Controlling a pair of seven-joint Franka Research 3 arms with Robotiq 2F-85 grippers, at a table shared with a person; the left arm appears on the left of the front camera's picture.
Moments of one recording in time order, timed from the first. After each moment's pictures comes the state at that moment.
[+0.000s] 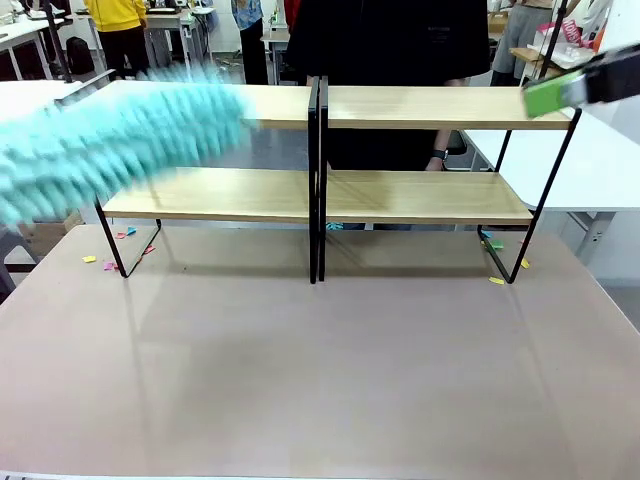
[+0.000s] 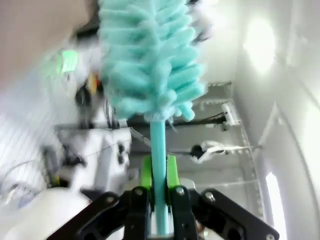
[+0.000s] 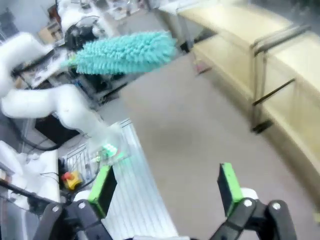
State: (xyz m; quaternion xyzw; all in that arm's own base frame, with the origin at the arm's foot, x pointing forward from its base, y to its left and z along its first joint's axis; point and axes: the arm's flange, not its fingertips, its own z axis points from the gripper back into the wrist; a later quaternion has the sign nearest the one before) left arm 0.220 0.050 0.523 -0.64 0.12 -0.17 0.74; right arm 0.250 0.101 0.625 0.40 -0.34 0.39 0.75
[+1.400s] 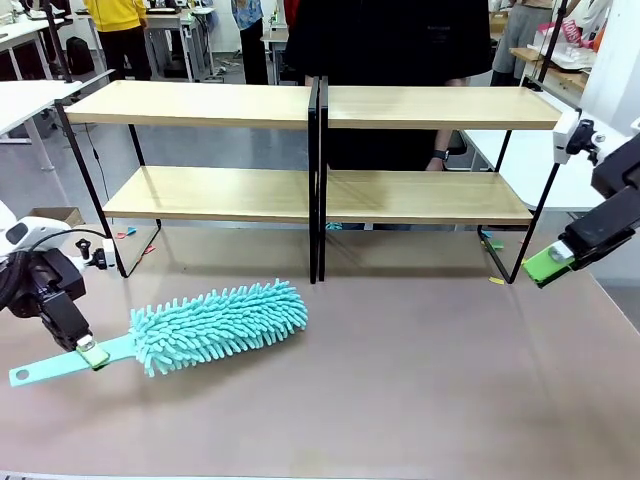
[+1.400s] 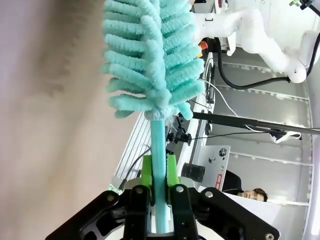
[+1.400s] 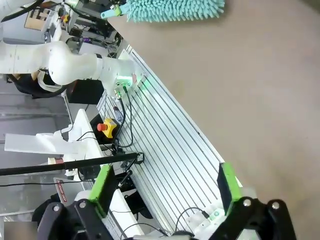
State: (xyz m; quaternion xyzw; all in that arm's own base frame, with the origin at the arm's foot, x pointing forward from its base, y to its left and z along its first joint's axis) left arm 0.368 0.011 0.314 -0.51 0.14 -0.28 0.80; right arm 0.269 0.066 0.522 0.39 -0.07 0.29 0.87
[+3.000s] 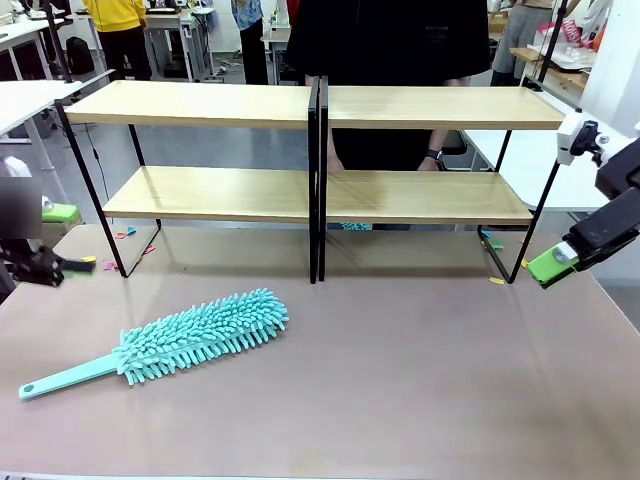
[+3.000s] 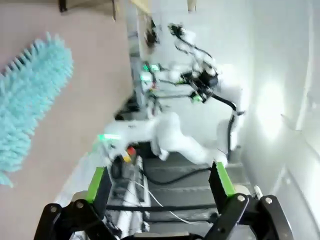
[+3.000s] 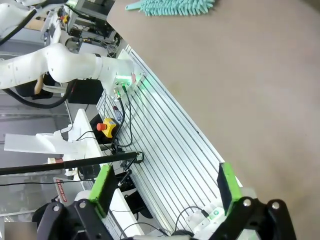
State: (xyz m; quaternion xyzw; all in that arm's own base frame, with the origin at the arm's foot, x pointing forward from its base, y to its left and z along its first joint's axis) left arm 0.347 0.045 0.394 -0.67 -0.03 -0.05 0.74; right arm 0.269 0.063 0.521 0.39 -0.07 0.29 0.87
